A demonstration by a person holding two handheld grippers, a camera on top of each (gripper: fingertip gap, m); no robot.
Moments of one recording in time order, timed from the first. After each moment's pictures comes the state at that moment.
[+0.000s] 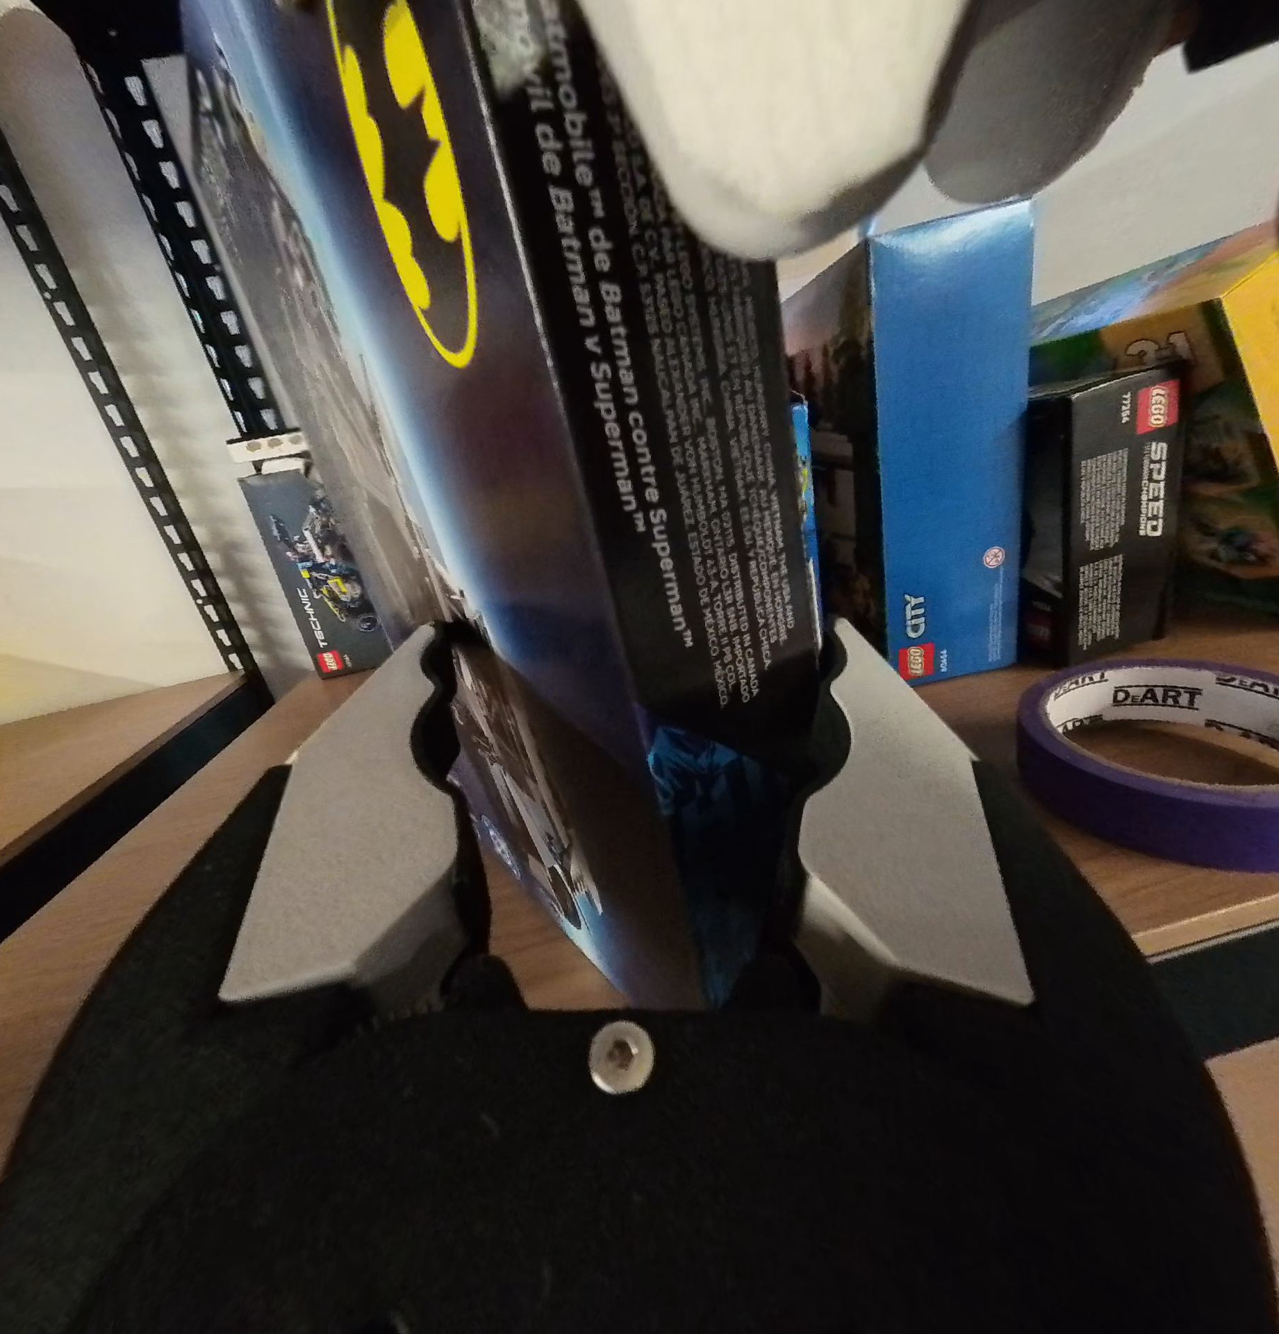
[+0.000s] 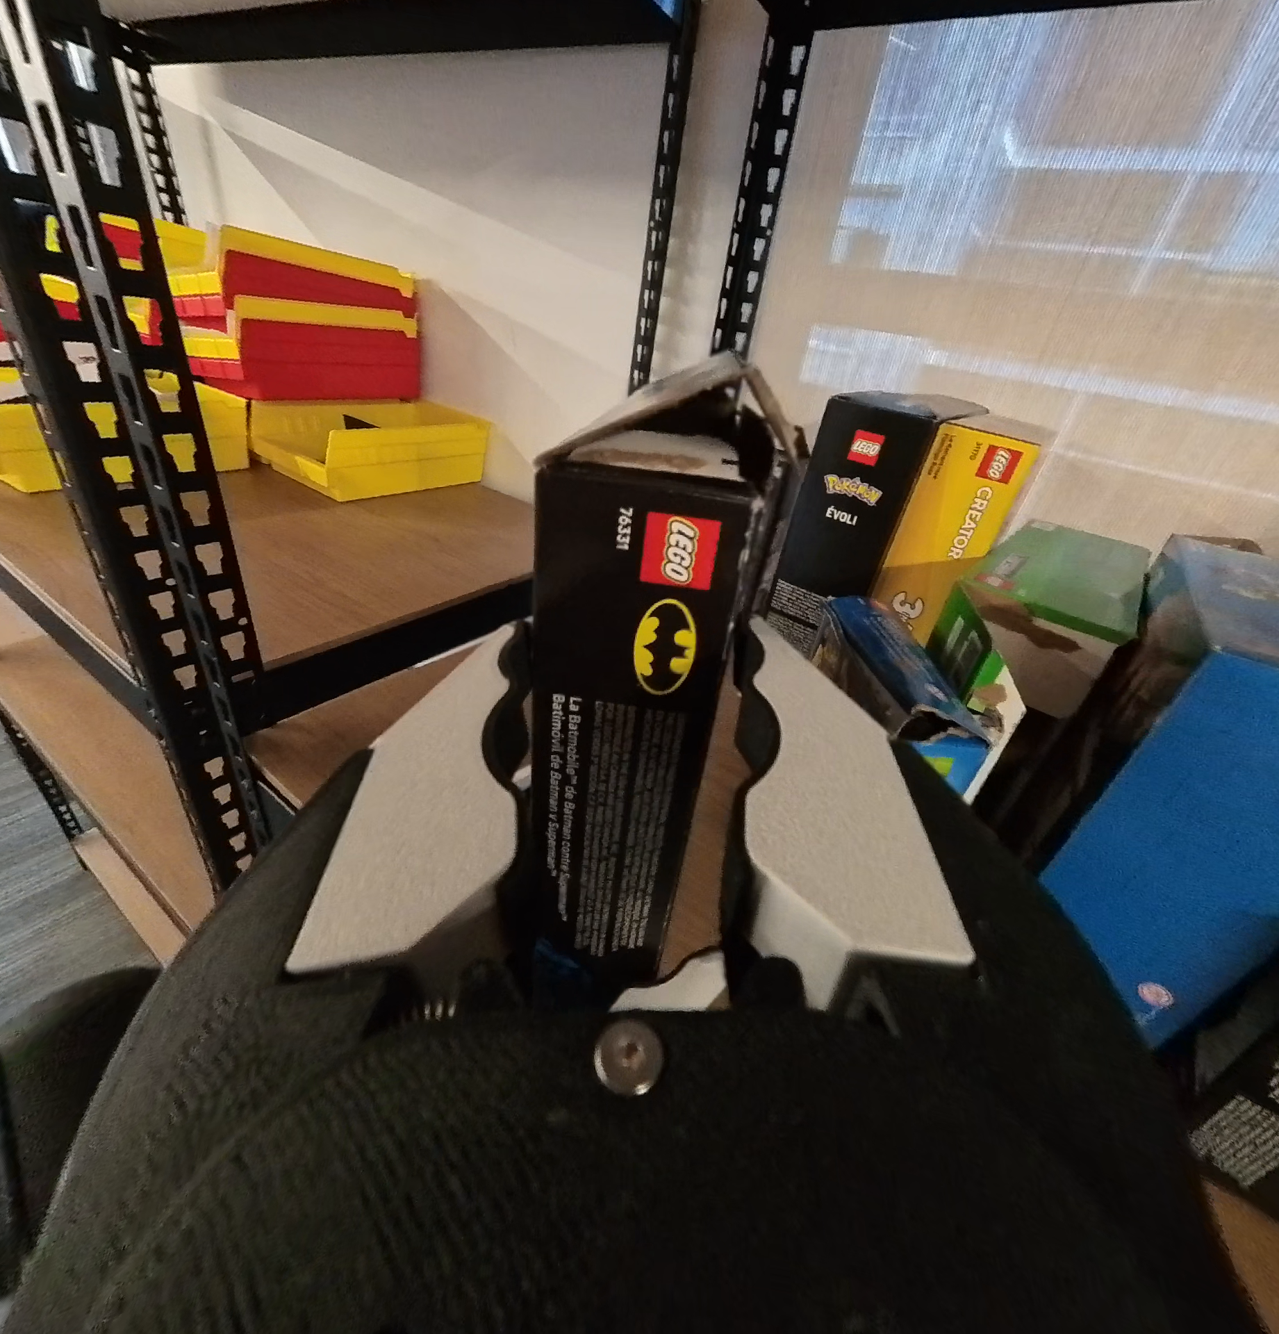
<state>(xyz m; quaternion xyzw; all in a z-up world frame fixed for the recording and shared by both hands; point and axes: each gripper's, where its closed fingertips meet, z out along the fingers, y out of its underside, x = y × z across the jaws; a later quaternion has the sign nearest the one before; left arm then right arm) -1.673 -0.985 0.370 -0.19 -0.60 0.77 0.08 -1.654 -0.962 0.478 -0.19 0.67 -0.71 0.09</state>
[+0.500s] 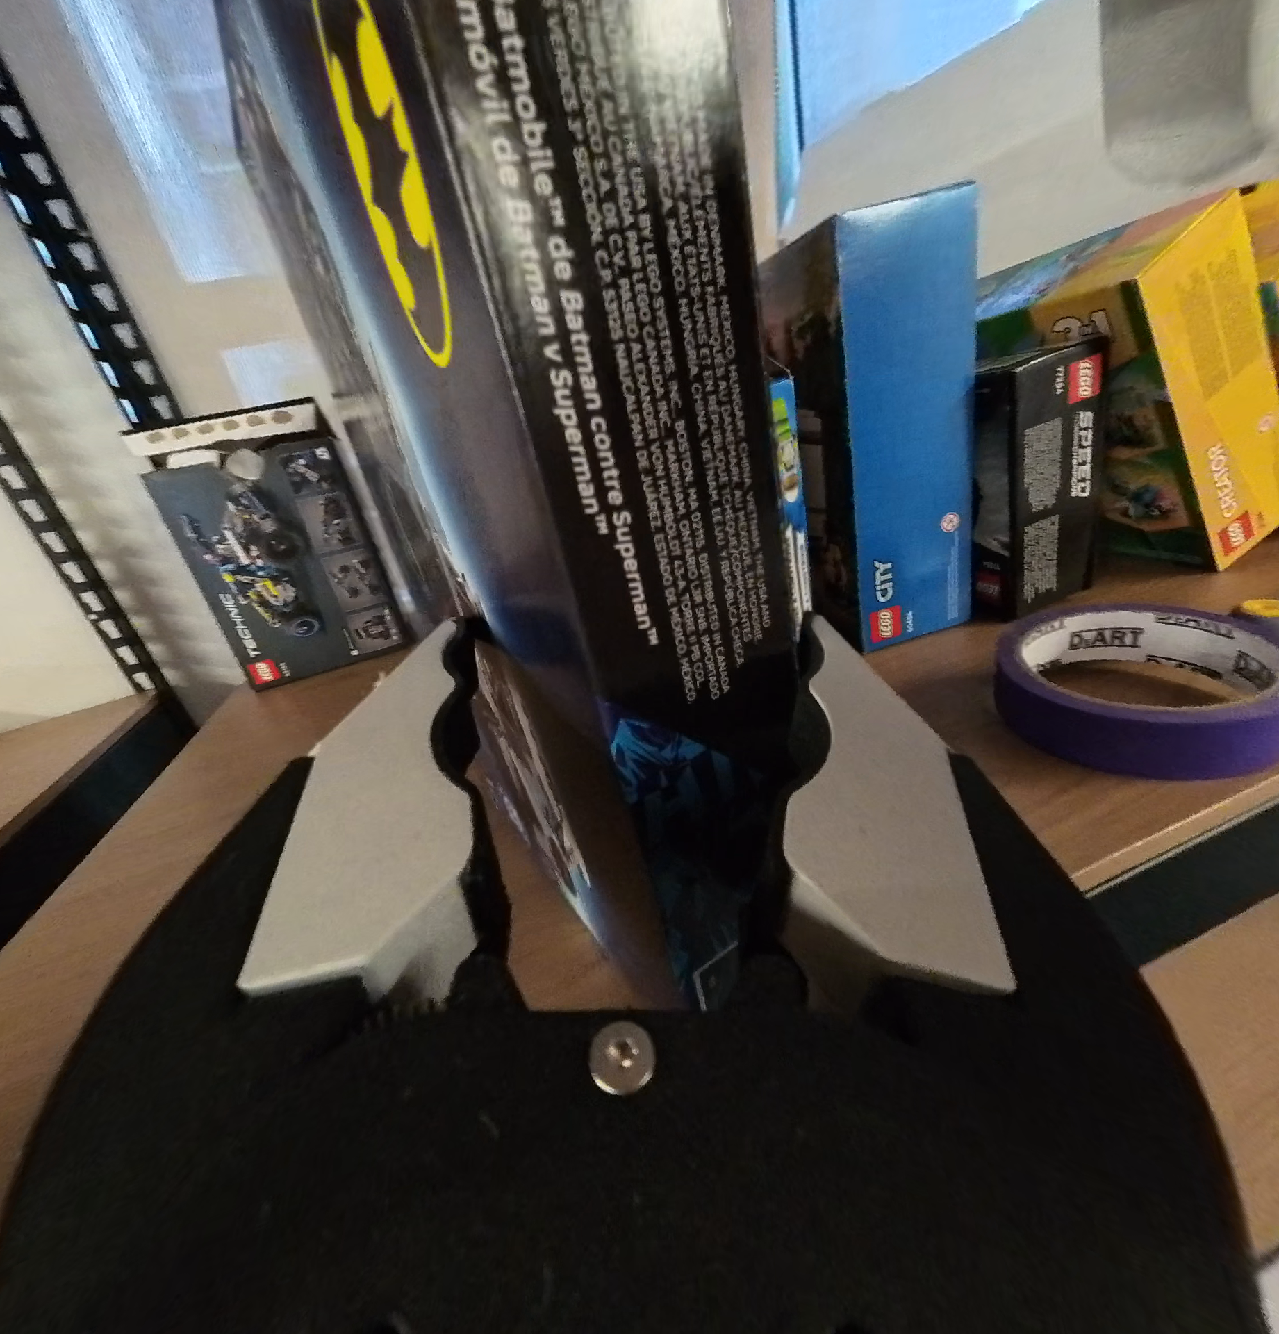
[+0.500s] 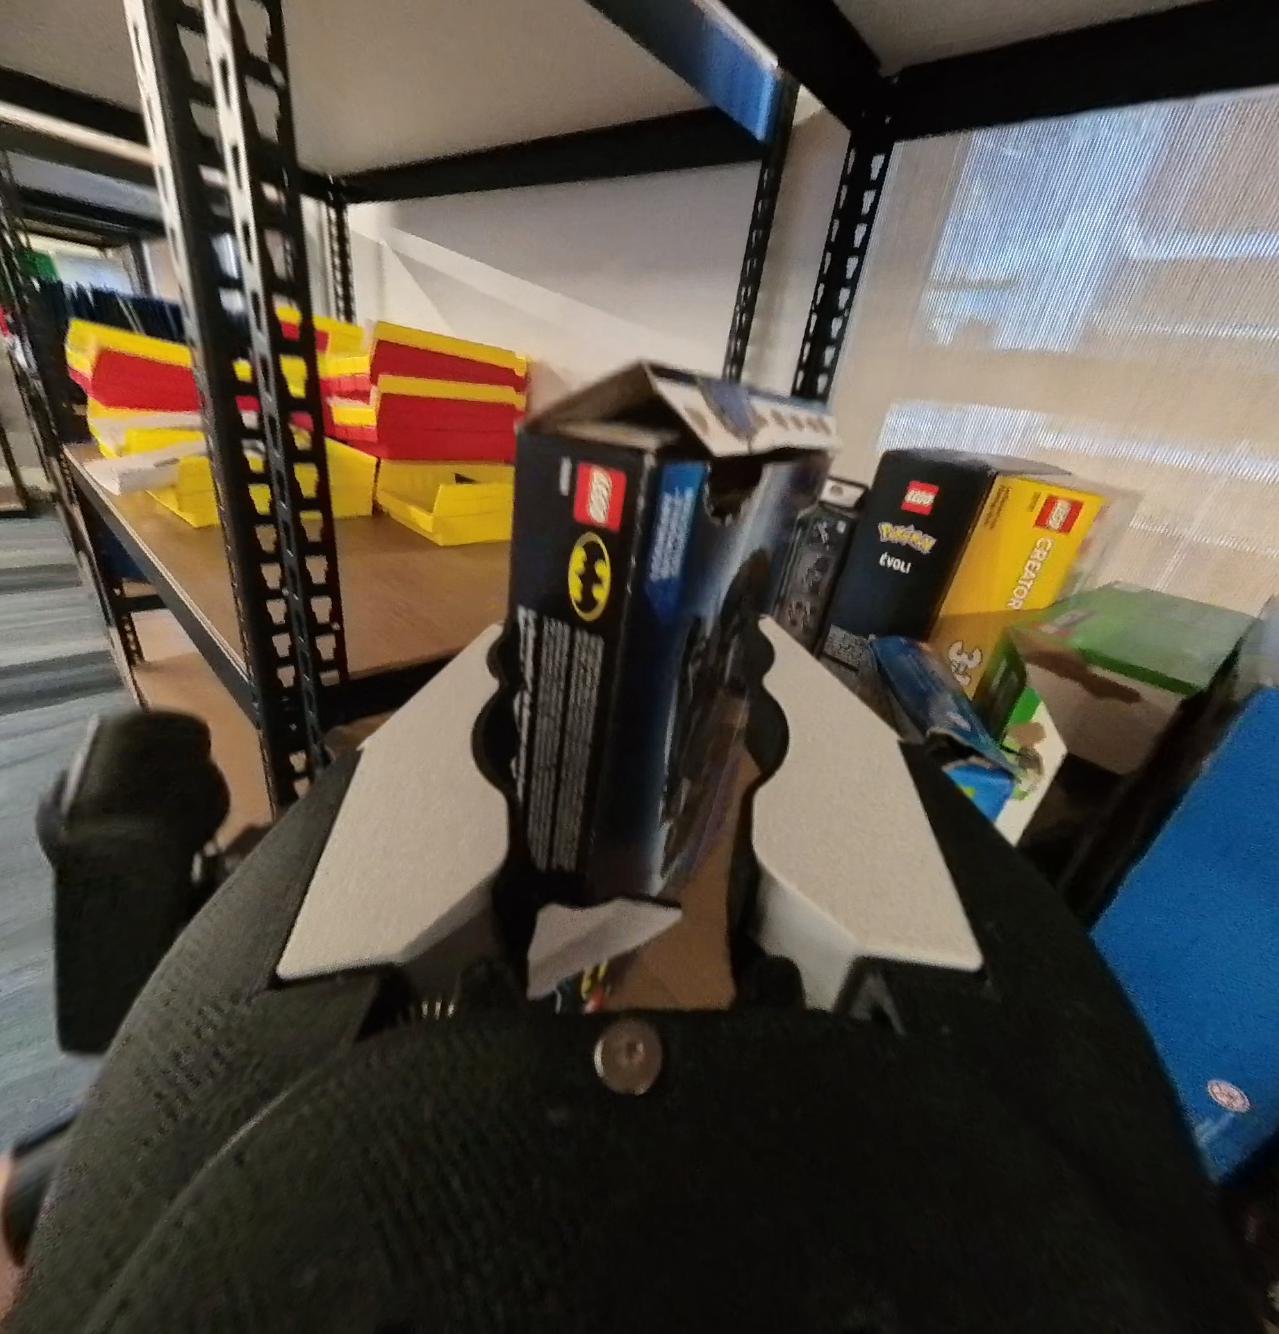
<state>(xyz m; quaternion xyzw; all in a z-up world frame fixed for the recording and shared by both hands) -1.658 -0.991 0.367 -0.24 -0.60 0.75 0.13 -1.665 -0.948 0.480 -0.24 0.62 -0.73 0.16</state>
